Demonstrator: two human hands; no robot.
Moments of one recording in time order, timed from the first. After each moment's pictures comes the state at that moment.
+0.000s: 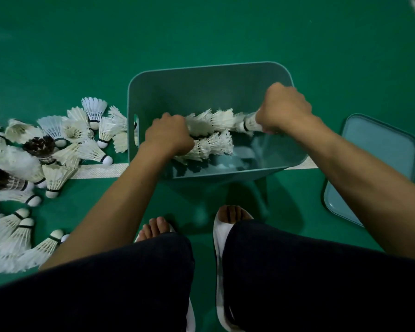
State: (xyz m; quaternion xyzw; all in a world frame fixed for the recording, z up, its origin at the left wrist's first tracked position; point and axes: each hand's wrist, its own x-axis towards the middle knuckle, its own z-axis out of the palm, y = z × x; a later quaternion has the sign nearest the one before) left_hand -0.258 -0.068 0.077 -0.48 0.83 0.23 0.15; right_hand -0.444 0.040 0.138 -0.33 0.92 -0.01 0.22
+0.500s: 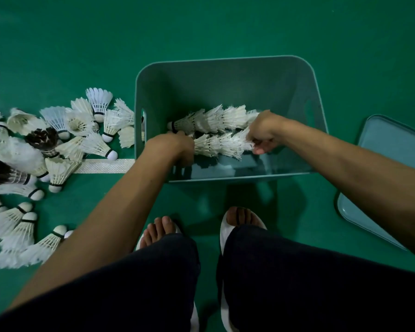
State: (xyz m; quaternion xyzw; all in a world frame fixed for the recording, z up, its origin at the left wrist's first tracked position) left_hand -0.247 -0.082 0.044 -0.37 0.81 0.18 0.41; right_hand -0.444 0.006 0.039 -0.20 0.85 -0.04 0.49
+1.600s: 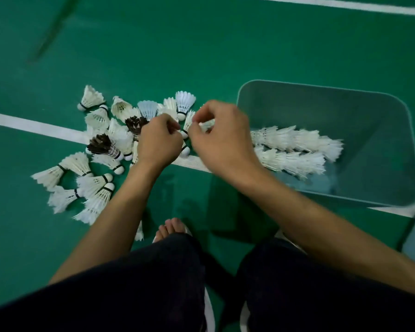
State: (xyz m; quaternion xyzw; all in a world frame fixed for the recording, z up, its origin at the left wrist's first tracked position) left_hand -0.062 -0.110 0.088 -0.63 0.70 0.28 -0.17; right_hand -0.191 -0.032 0.155 -0.51 0.72 -0.39 0.26
